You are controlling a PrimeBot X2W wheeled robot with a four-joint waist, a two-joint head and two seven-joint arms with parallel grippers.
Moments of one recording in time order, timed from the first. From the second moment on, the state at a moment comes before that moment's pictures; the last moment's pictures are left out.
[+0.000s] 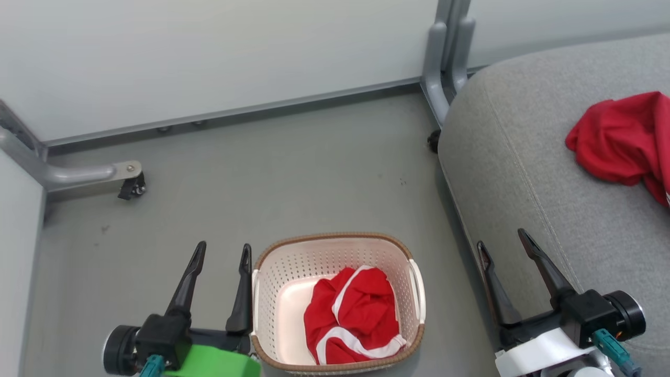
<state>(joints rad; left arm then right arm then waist) 0.02 0.10 -0.28 0.02 -0.24 0.02 -0.26 0.04 -0.05 0.07 -0.03 0.04 0.13 -0.26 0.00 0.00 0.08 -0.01</state>
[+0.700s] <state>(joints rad) 0.26 0.05 -0.08 -0.06 -0.14 -0.10 -0.26 0.22 -0.05 -0.01 -0.02 0.05 0.13 -0.26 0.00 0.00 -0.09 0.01</state>
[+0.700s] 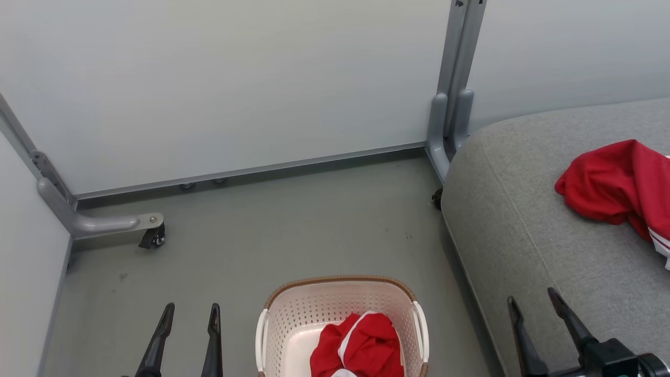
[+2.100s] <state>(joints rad) 0.24 0.05 -0.12 0.00 -0.12 -0.10 -0.26 0.20 -0.05 0.01 0.01 0.05 0.13 -0.26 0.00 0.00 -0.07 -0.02</state>
